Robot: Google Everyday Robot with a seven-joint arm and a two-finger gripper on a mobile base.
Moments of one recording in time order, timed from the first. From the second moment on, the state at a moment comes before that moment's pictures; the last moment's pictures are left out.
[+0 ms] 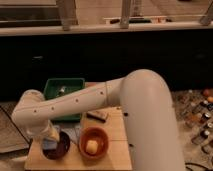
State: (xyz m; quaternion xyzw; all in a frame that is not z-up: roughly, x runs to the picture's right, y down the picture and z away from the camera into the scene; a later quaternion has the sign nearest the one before) arm -0.297 0.246 0.672 -0.21 -0.33 -0.71 0.58
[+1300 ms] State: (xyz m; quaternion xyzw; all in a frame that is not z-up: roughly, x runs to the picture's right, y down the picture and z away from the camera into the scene) arm -0.223 0.283 0.662 -0.23 -0.33 -0.70 0.59
